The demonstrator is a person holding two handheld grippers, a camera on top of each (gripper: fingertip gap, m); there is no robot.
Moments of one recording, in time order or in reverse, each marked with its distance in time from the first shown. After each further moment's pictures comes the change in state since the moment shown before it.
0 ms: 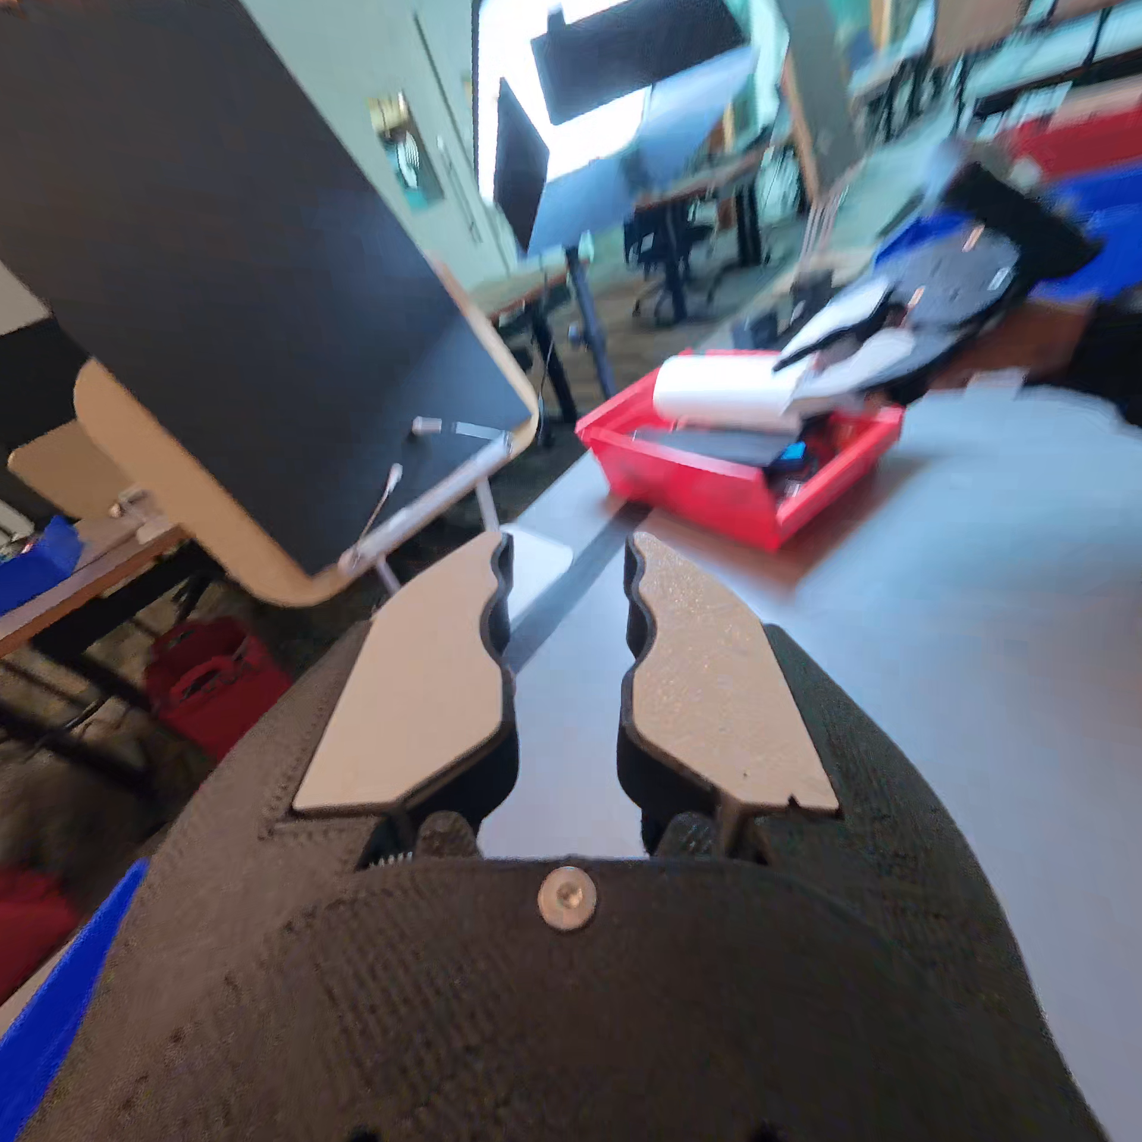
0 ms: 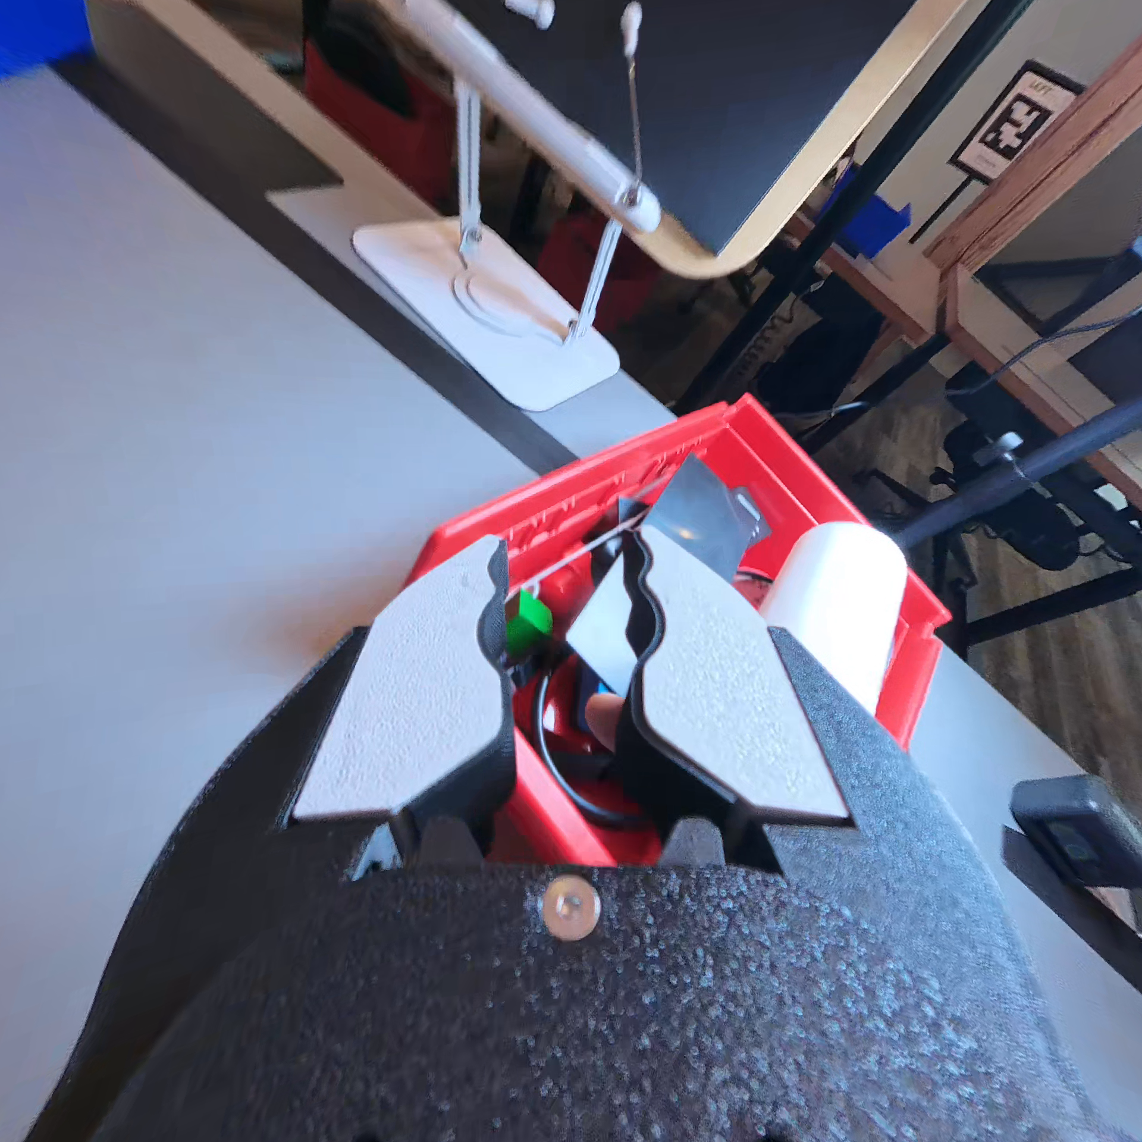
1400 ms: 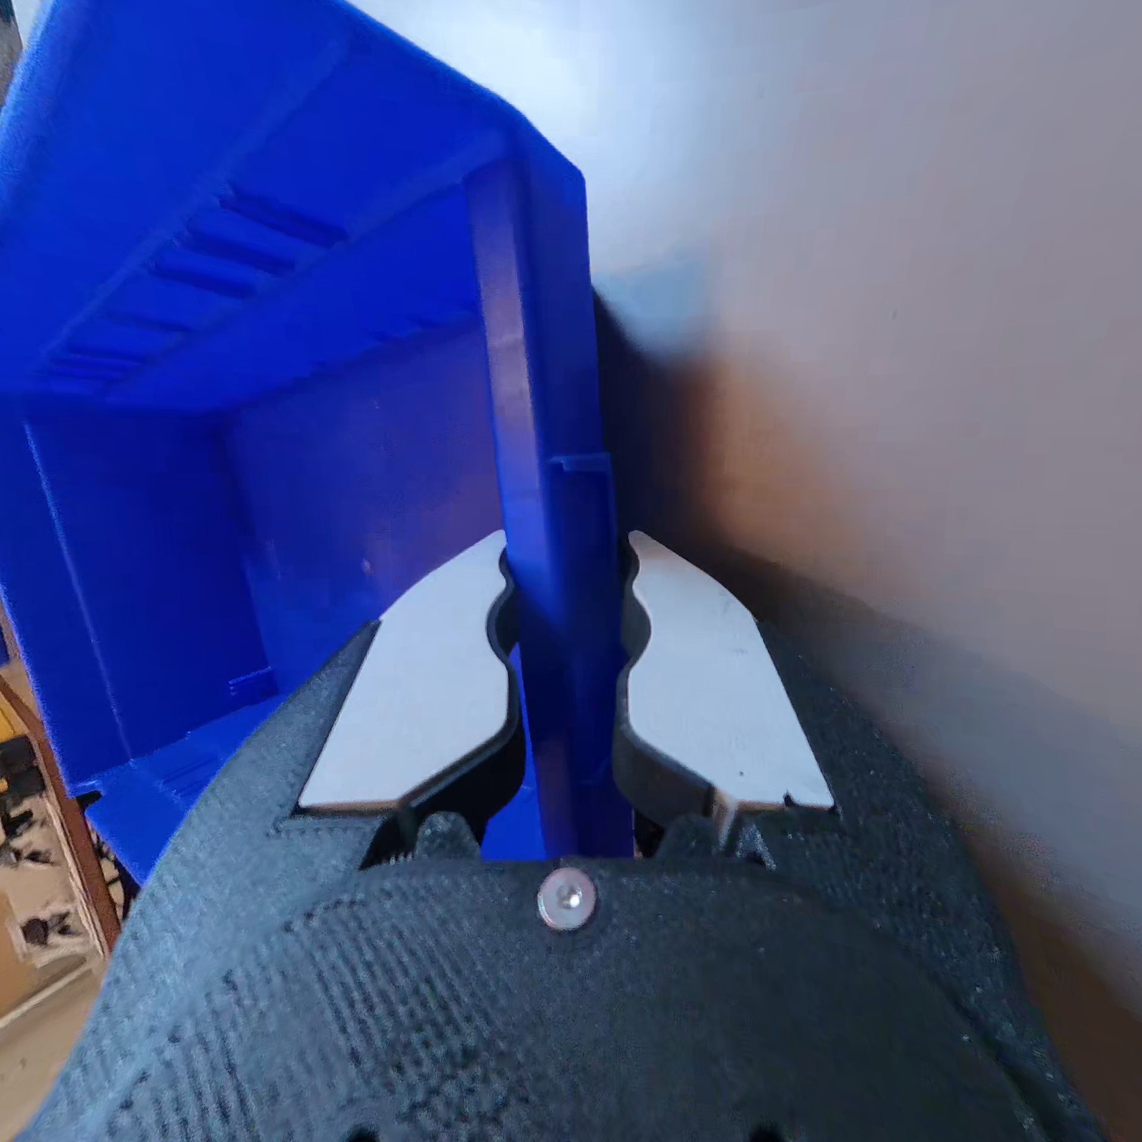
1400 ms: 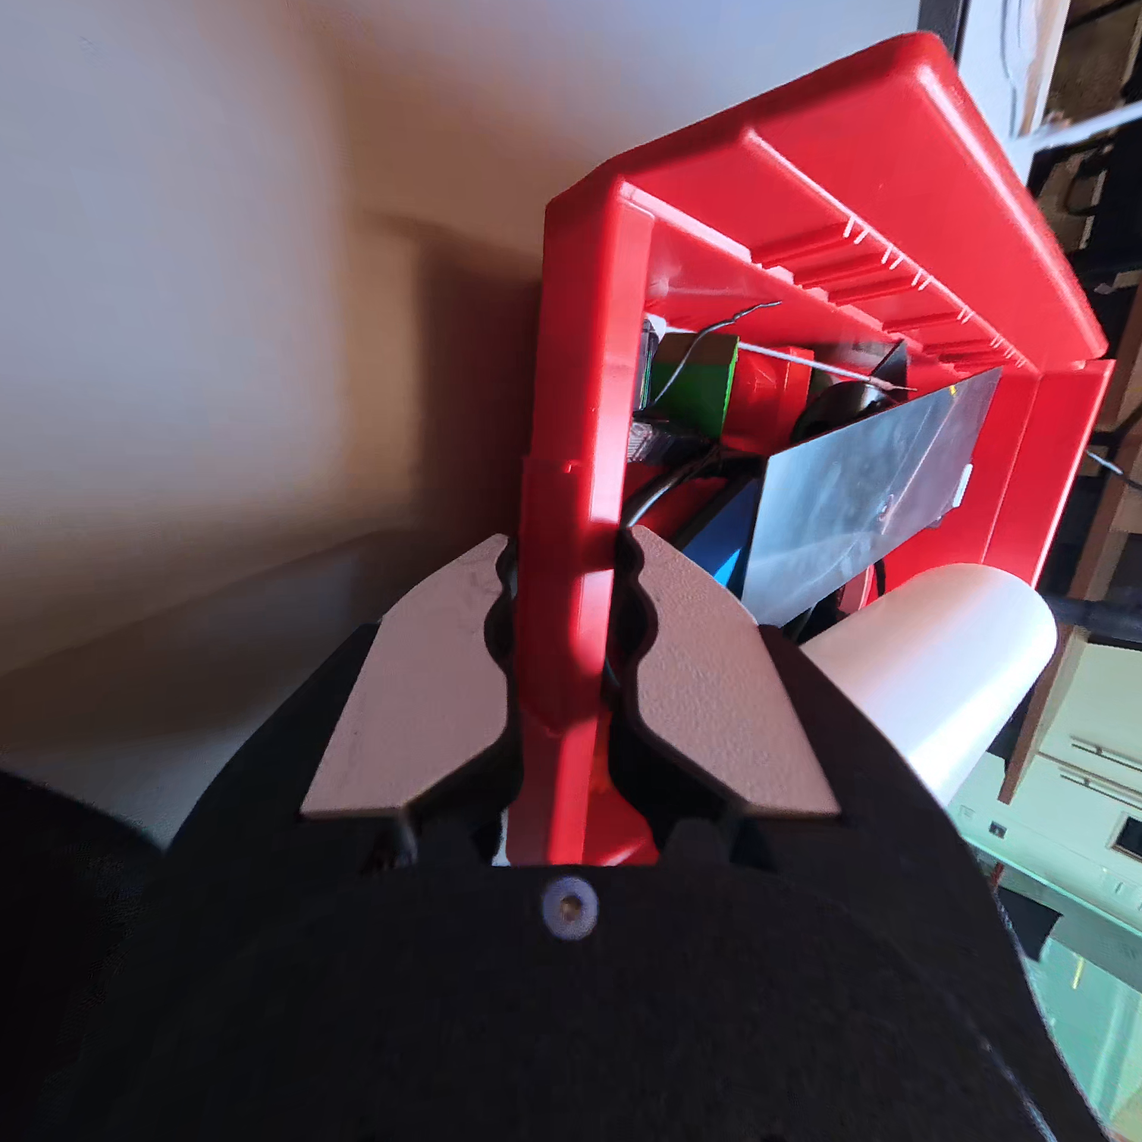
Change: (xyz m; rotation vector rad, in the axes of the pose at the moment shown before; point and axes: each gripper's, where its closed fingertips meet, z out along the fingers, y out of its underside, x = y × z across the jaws) left arm 0.116 0.222 0.040 -0.730 0.340 0.607; right arm -0.117 0.115 -0.050 -0.424 -0.270 -0.655
